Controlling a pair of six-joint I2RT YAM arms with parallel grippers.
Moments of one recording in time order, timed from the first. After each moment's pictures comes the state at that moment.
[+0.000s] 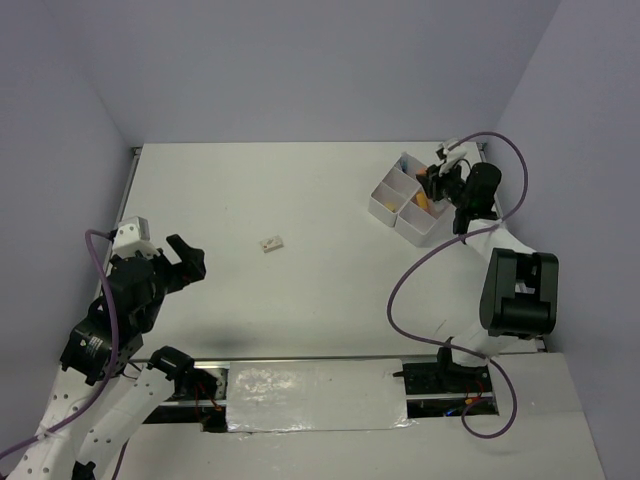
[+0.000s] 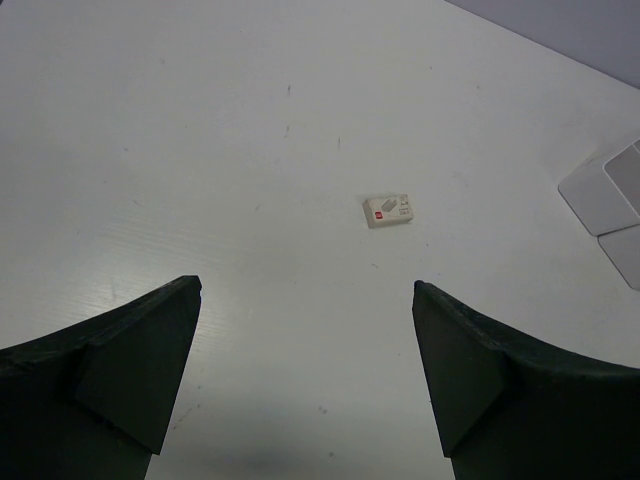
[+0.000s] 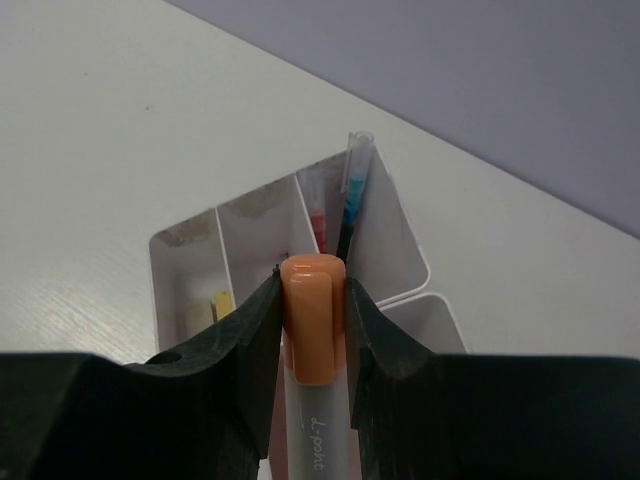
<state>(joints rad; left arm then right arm) -0.40 0.46 0.85 -0.78 -0.42 -0.53 -0.14 1.56 0.89 0.50 -0.58 -0.26</state>
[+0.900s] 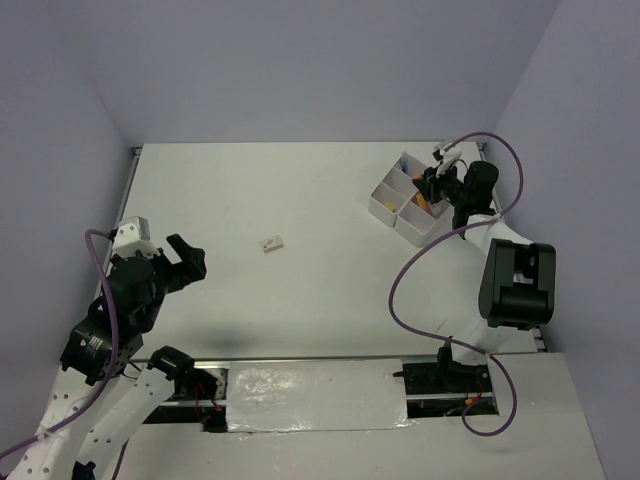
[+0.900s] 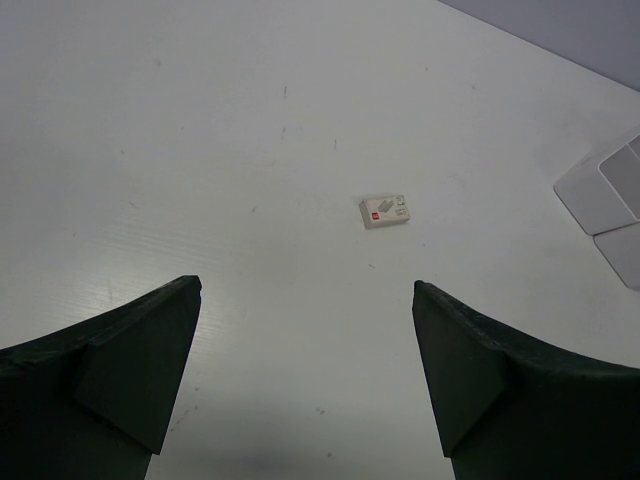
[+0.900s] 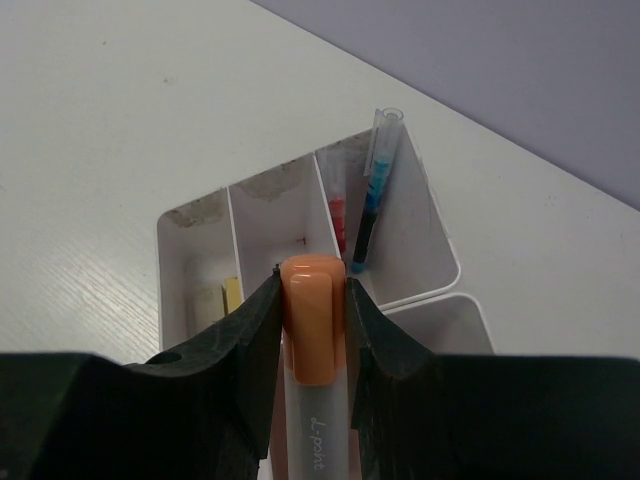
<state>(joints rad) -0.40 0.46 0.85 -0.78 -0.41 -0.53 -0.16 1.63 0.93 0.44 -0.66 -0.30</state>
